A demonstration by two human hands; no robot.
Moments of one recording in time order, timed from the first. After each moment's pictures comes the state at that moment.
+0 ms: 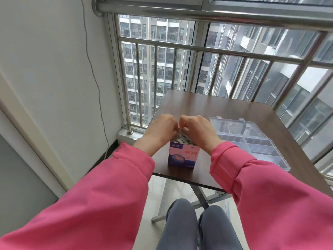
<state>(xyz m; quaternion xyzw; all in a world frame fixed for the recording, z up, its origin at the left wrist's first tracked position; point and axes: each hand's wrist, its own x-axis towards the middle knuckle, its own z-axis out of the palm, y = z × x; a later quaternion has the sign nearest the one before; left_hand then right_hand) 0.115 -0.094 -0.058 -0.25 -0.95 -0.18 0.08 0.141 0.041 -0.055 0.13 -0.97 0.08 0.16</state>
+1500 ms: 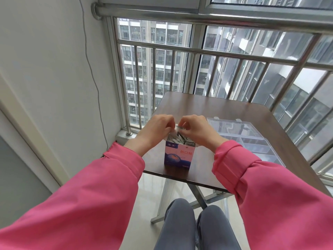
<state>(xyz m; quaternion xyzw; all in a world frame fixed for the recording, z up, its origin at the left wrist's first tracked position) 0.118 -0.108 -0.057 -0.31 -0.90 -0.28 0.11 0.145 0.051 -0.048 0.11 -0.96 0.22 0.10</state>
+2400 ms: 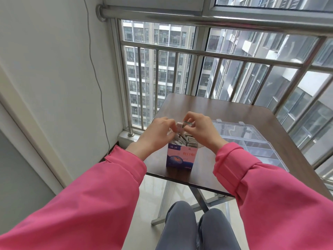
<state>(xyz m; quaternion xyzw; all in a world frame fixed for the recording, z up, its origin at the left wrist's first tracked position) 0.117 -0.108 -0.065 -0.28 -0.92 -0.26 0.10 0.137 0.052 -0.051 0.06 -0.94 0.28 0.16</state>
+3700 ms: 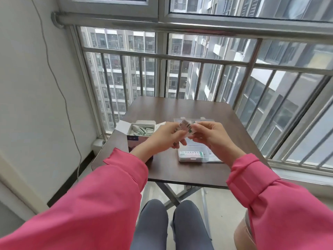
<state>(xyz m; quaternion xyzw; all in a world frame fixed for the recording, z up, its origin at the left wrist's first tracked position) 0.174 0.011 -0.047 -0.34 -0.79 -0.49 -0.12 0.237 0.163 -0.038 -0.05 -0.71 0.70 0.09</state>
